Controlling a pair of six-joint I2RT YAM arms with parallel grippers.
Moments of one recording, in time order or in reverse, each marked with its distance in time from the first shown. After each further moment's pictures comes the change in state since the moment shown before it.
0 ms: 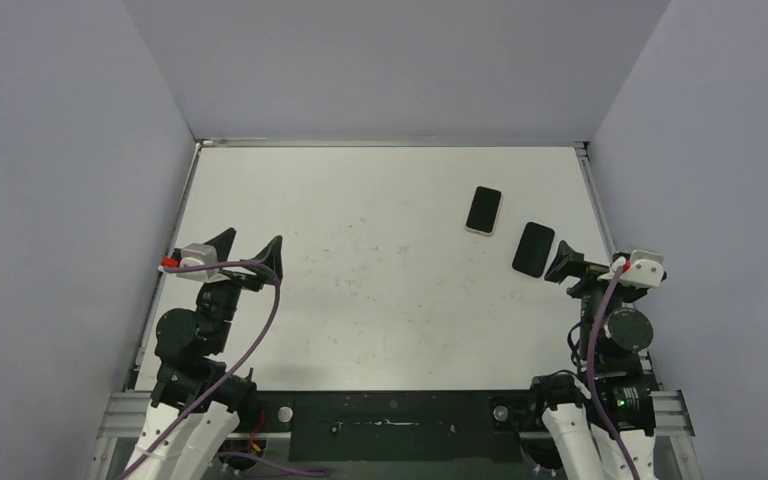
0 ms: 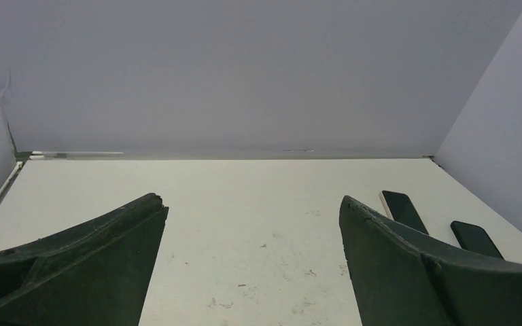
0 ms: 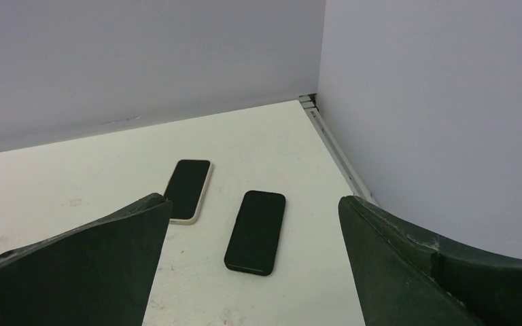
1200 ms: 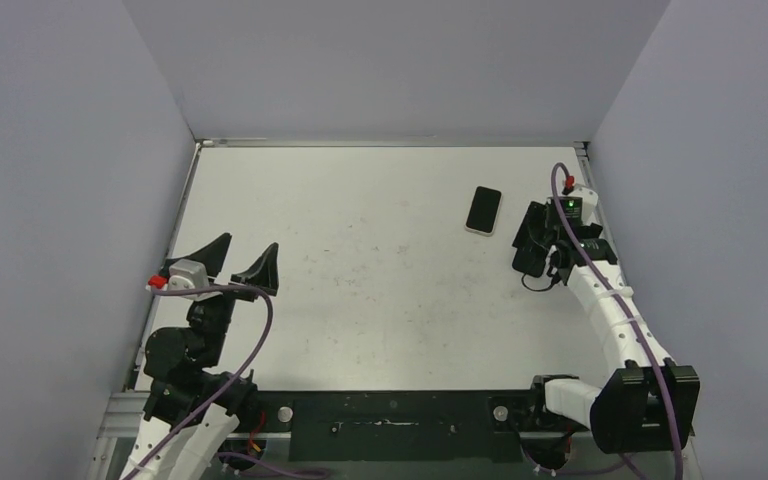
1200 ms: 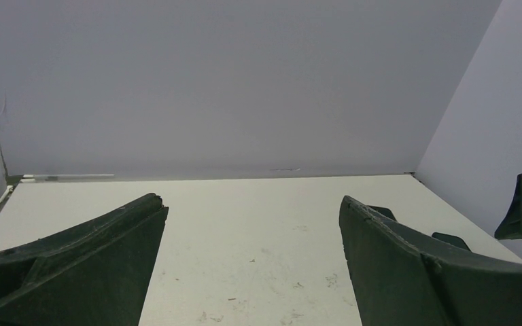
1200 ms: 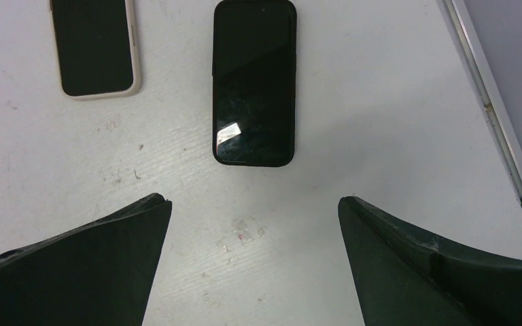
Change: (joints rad) left arm -0.055 -0.103 0.000 -0.021 -0.032 0.015; right arm -0.031 0.932 0.270 -0.252 0.013 0.323
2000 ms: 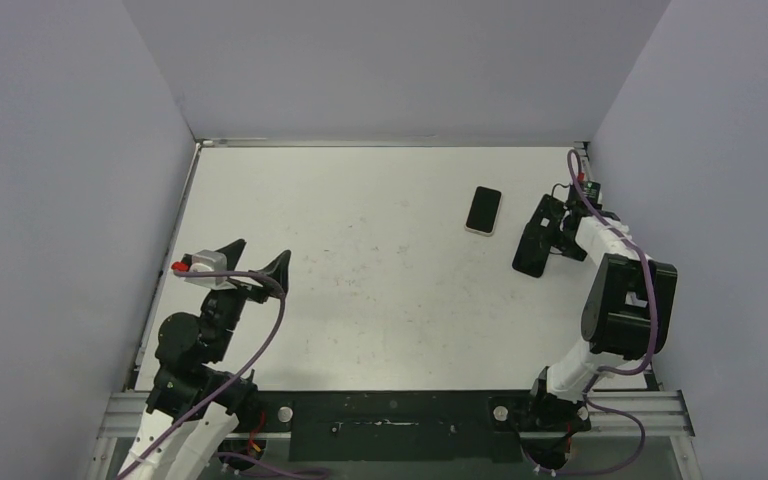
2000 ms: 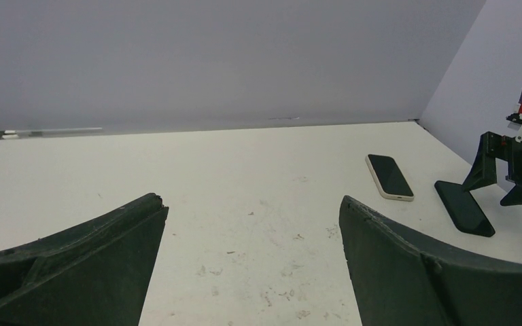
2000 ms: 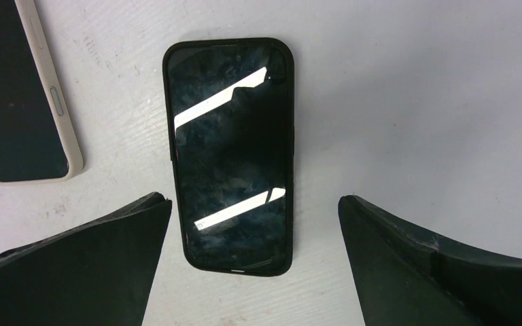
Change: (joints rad) left arm -0.019 0.042 0.000 -0.092 0.030 0.007; right arm -0.265 0.489 0.147 0.174 -0.303 -0.074
